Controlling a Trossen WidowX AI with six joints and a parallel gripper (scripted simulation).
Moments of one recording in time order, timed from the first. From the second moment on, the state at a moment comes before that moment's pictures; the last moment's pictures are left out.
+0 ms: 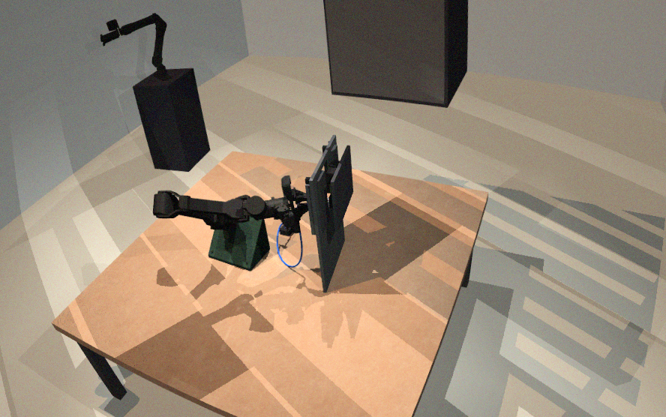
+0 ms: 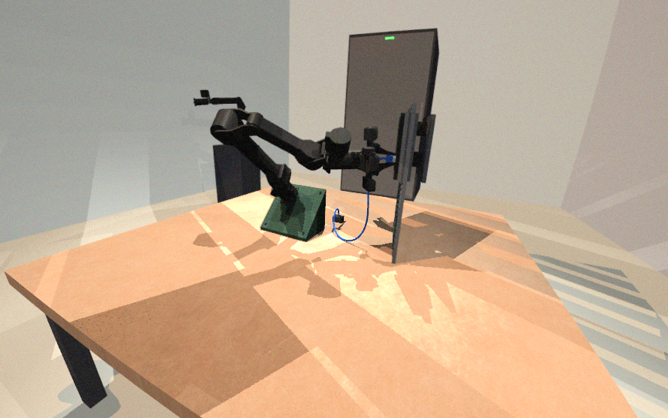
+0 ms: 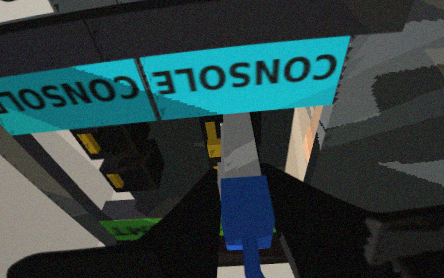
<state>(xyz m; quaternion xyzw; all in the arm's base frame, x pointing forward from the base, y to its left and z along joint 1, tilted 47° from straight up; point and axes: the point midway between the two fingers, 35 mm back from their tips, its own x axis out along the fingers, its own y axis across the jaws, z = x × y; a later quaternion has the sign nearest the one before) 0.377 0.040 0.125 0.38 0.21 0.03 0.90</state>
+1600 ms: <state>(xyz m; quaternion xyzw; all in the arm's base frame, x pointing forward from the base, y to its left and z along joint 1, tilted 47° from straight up) 0.376 0.040 0.118 0.38 0.21 0.03 0.90</state>
